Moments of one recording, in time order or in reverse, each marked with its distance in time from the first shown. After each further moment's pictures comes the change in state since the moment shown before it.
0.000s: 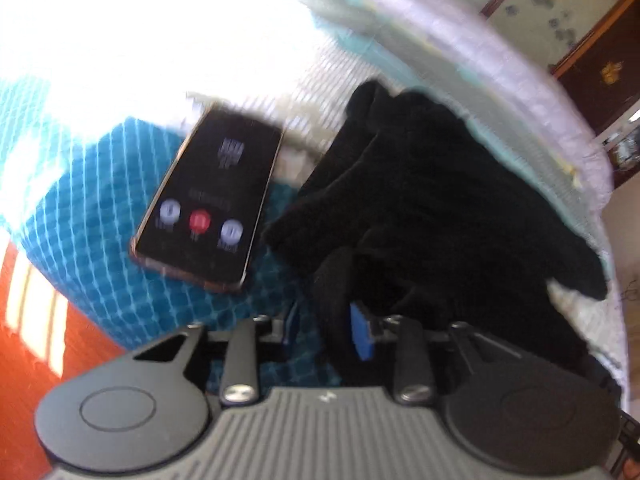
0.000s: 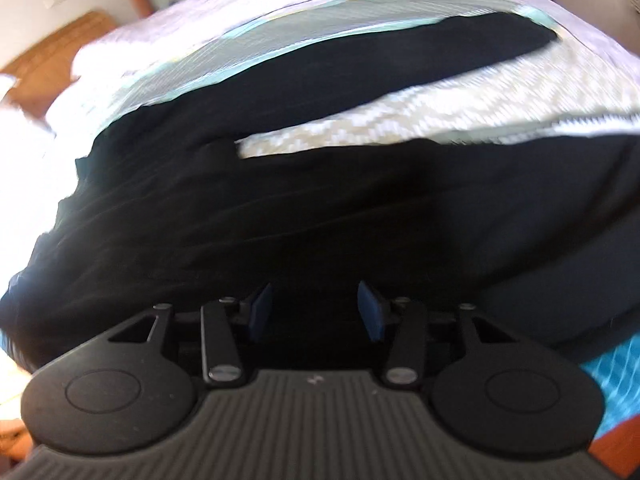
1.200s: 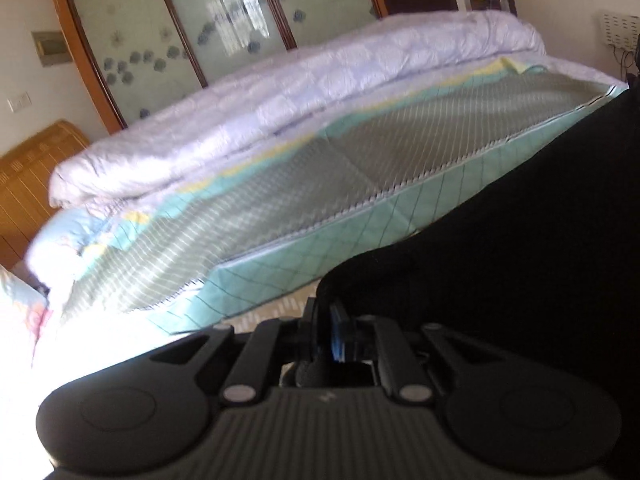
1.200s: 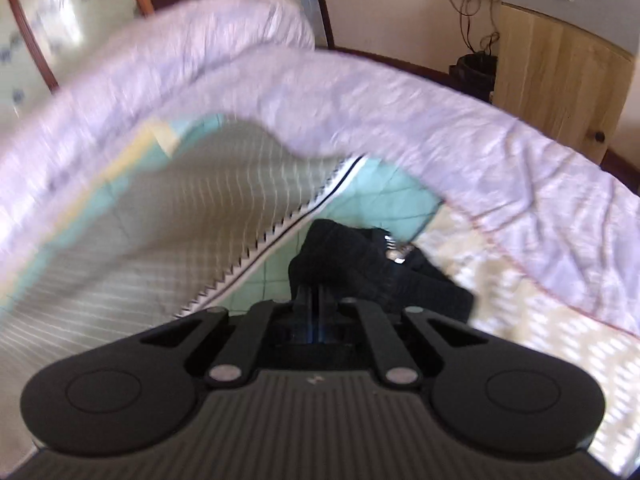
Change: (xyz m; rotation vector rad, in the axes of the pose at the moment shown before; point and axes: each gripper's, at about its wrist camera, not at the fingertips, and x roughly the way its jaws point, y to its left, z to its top) left arm 0.159 -0.189 0.128 0.968 -0.265 0.182; right arm 0.095 -0.250 0.320 0.602 -0.241 -0.484
